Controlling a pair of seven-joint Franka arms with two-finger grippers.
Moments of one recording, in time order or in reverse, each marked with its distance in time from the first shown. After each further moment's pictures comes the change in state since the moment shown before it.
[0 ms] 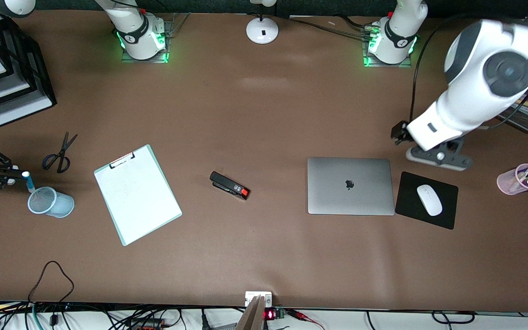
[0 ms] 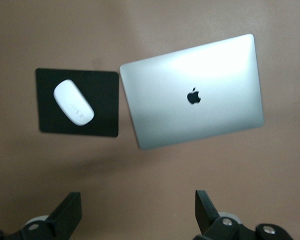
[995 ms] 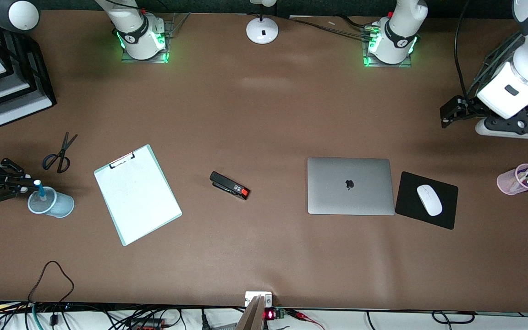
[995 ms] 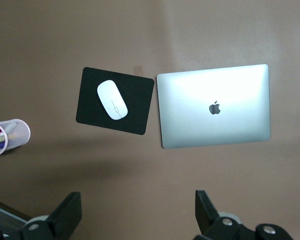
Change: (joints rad) left arm -0.220 -0.146 0.371 -0.028 -0.067 -0.002 0.038; right arm -0.019 0.103 0.029 0.049 0.016 0.047 -0.082
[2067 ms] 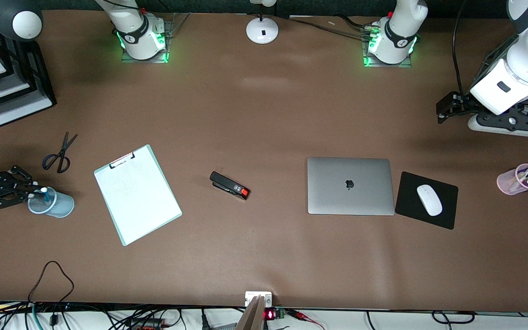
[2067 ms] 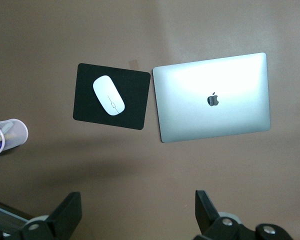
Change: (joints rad) left arm -0.007 -0.007 -0.001 -0.014 0.000 -0.007 0.030; right arm -0.015 0.071 -0.001 0.003 -0.004 0.093 -0.002
